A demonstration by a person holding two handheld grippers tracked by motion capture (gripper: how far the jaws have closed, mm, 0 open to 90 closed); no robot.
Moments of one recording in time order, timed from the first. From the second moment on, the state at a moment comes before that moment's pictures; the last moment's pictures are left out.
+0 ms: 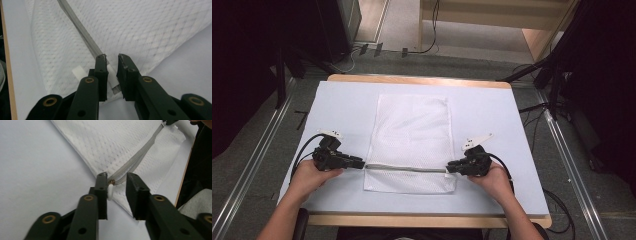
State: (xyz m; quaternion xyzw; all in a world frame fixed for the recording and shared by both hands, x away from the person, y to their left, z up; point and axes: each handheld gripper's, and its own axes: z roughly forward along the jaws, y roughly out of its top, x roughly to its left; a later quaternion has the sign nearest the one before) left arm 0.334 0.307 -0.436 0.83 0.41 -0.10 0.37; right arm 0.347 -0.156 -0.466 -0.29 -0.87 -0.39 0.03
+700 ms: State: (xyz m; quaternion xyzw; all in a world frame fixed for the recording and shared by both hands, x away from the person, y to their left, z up) left arm 0.346 0.340 -0.435 0.79 0.49 0.01 0.37; right arm 0.365 -0.198 -0.462 -0.38 -0.83 -0.40 -0.05
